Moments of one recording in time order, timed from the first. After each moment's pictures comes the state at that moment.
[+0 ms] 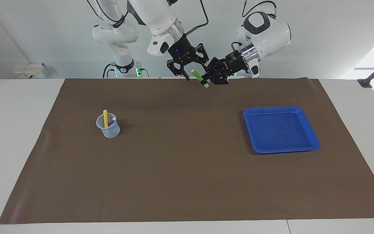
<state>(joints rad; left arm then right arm) -0.24 -0.29 -0.24 -2.25 -1.28 2.25 -1.51 0.02 0.01 0.54 -1.66 0.42 1.99 0.42</state>
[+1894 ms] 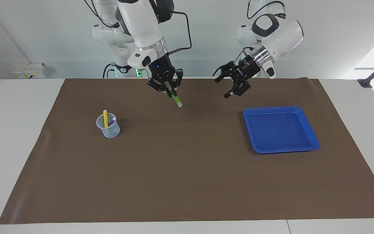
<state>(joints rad) -0.07 -0.30 -0.23 -2.26 -0.92 2.24 -1.52 0.01 -0.04 0.32 -1.84 0.10 1.99 0.16</state>
